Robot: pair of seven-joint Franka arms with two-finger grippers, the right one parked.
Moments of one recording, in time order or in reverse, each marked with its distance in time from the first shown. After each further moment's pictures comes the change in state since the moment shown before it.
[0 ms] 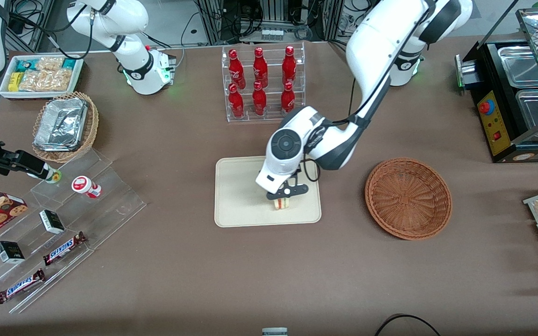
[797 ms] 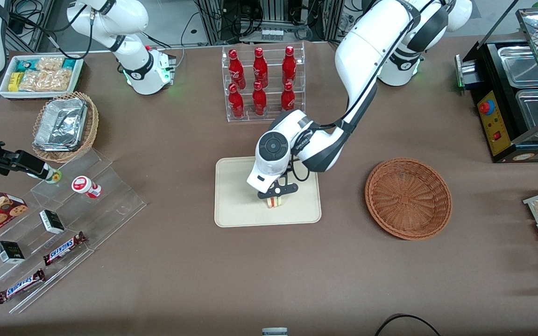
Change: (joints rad) arm -0.031 0.057 0.003 0.044 0.000 -0.001 -0.051
